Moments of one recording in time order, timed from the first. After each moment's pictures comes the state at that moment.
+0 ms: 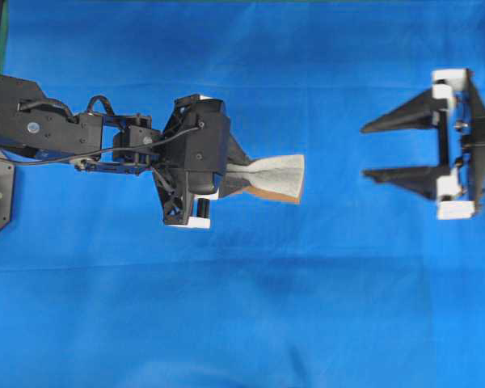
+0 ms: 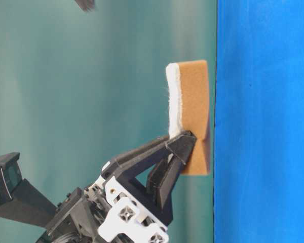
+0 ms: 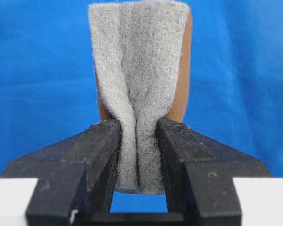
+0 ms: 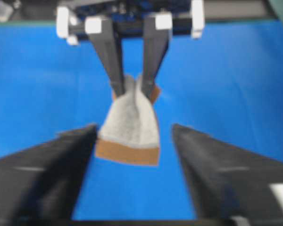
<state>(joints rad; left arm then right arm) 0.01 -0.08 0.60 -0.02 0.04 0.16 -0.03 -0.66 1.02 0.00 -0.16 0.04</state>
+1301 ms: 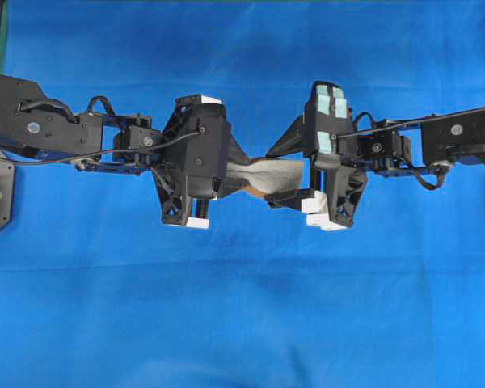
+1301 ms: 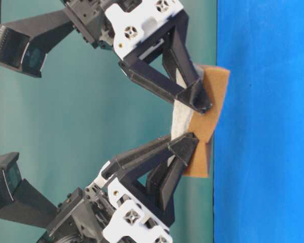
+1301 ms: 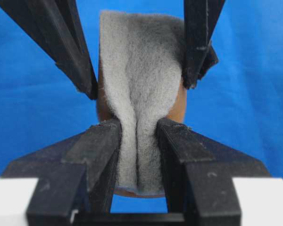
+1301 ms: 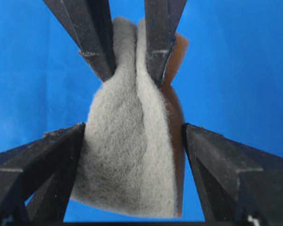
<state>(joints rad) 0.01 -0.08 0.60 -0.02 0.04 0.21 -0.02 -0.10 0.66 0.00 0.05 0.09</state>
